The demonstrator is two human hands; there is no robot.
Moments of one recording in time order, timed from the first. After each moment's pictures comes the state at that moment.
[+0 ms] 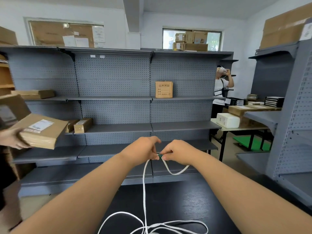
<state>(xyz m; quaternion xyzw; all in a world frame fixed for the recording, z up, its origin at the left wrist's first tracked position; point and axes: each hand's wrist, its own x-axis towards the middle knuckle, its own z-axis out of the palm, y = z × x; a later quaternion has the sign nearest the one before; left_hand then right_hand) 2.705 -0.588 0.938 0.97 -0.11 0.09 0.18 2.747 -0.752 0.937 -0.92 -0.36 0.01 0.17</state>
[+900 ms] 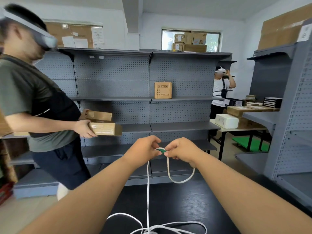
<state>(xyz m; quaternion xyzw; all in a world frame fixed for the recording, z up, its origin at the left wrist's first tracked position) 2.704 -0.598 0.930 0.93 -0.08 0.17 0.30 2.748 -0.761 0.933 -0.85 -0.22 0.06 0.47</state>
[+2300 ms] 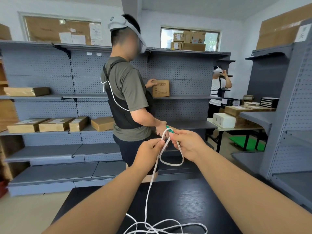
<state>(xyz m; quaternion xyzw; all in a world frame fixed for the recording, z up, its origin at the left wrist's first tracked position) 2.703 -0.637 0.907 0.78 -0.08 0.24 0.58 2.755 -0.771 0.944 -0.64 -0.08 0.09 0.76</state>
